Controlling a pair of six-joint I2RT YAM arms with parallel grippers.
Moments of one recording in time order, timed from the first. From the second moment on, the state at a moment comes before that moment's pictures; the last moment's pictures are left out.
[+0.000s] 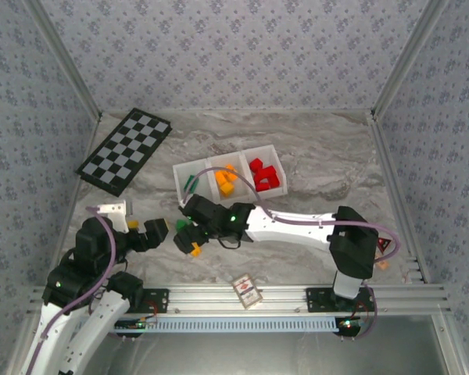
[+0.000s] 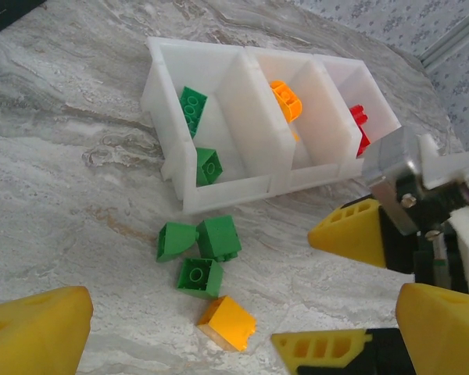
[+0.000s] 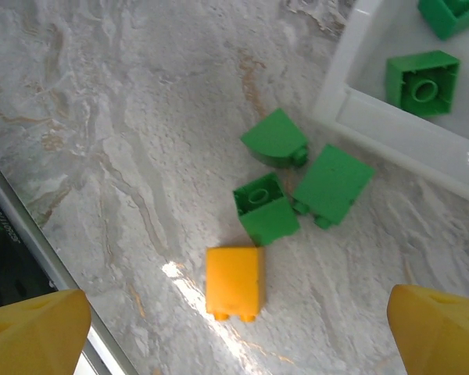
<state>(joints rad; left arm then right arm) -0.42 0.31 0.74 -0.97 0.06 -0.54 1.21 1.75 1.33 -0.46 0.07 0.42</state>
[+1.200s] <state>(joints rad) -0.43 0.29 0.74 -0.97 0.01 -0.54 1.29 2.11 1.56 -0.70 0.14 0.33</state>
